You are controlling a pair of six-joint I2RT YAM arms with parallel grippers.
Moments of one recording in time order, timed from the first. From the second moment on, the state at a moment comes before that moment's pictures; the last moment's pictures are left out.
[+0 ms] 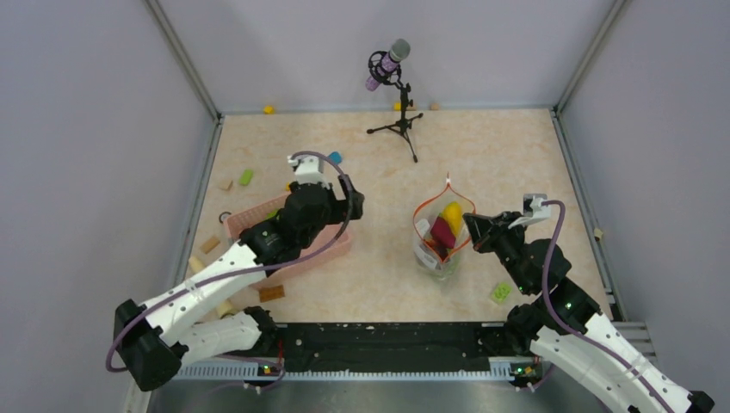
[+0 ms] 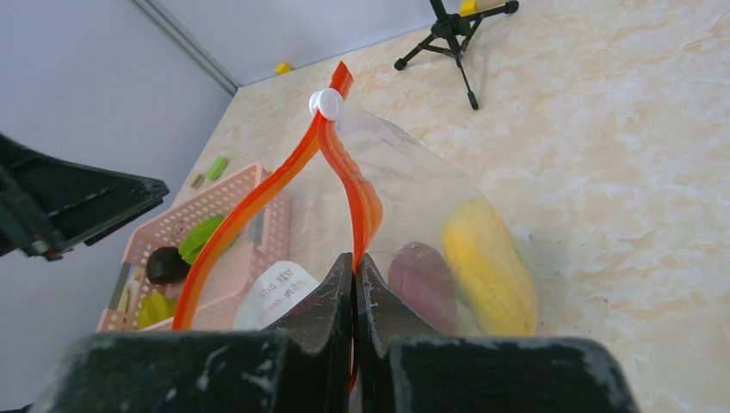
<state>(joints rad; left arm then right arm) -0.84 1.04 0.90 -0.25 -0.40 -0.59 0.71 0.34 0.46 -0.17 0.33 0.53</state>
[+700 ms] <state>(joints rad) -0.33 0.87 0.42 -0.32 -0.61 -1.26 0.71 0.38 0.45 -0.16 0.34 0.53</state>
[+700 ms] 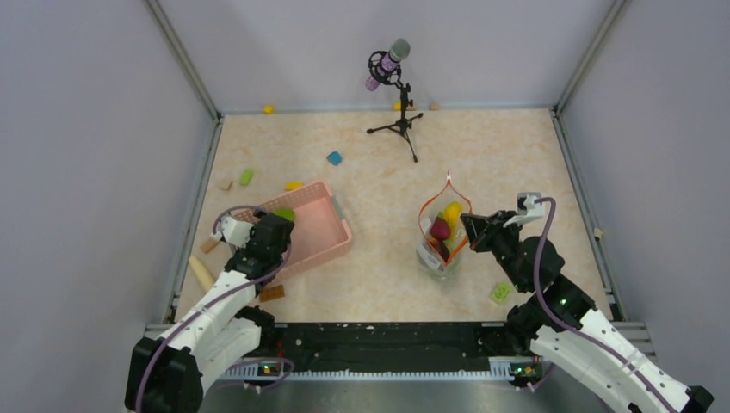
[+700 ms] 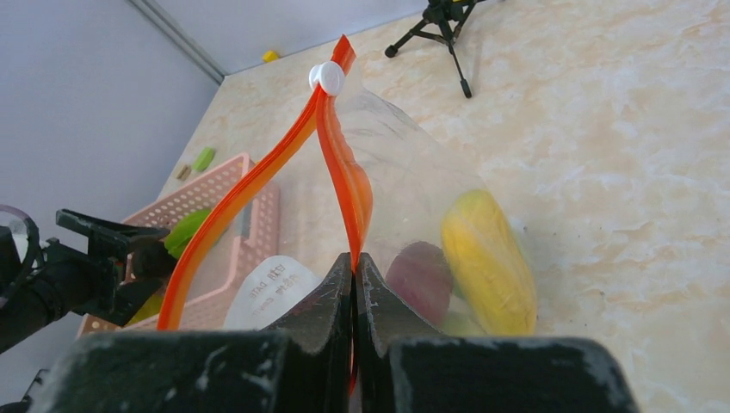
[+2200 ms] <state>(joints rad) -0.20 1.42 0.50 0.17 -0.54 -1.44 0.71 0.38 0.45 -0.15 0.35 0.53</state>
